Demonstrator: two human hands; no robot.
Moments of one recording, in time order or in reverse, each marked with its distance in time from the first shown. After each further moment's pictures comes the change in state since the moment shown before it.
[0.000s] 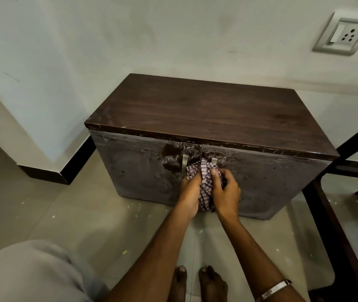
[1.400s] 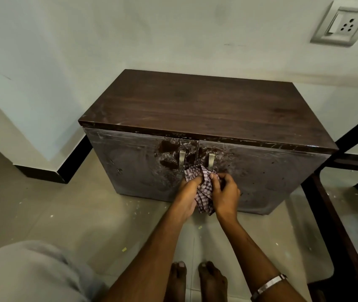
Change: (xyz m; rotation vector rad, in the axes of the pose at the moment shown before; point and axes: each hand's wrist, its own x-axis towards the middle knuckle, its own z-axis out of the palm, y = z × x) left_hand 0.008 -0.015 -0.012 0.032 -0.068 -0.089; right_hand -0.001 0.023 -0.001 -0.092 0.028 0.082
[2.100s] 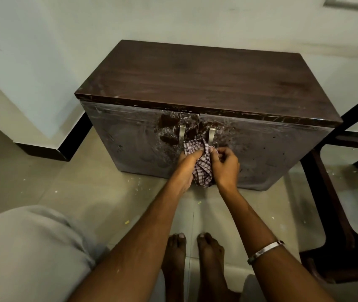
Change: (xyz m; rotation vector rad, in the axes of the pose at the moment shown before) left_hand -0.009 0.006 -0.001 0.056 0.011 0.084; right_hand 0.003 -0.003 -0.001 0.040 -0.026 0.051
